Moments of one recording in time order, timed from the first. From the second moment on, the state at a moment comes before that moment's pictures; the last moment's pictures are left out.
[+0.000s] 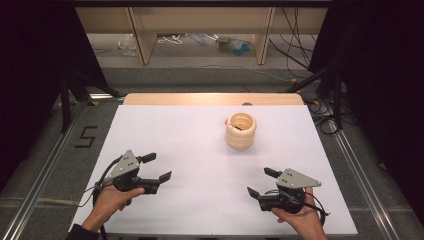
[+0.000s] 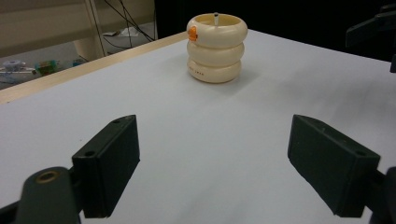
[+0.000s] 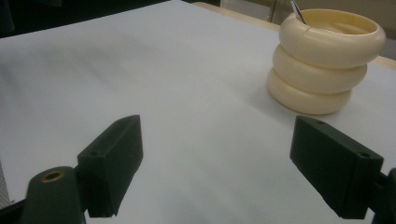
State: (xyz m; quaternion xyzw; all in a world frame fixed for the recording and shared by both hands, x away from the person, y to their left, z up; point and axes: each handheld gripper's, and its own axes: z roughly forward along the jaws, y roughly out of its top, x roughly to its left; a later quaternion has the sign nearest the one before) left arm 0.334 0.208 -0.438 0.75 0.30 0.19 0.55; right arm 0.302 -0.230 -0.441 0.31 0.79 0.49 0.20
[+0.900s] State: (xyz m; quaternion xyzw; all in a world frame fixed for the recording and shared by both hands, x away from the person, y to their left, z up) left arm 0.313 0.206 -0.448 0.75 0.31 0.19 0.55; right arm 0.302 -0.235 -0.440 0.32 0.78 0.50 0.20
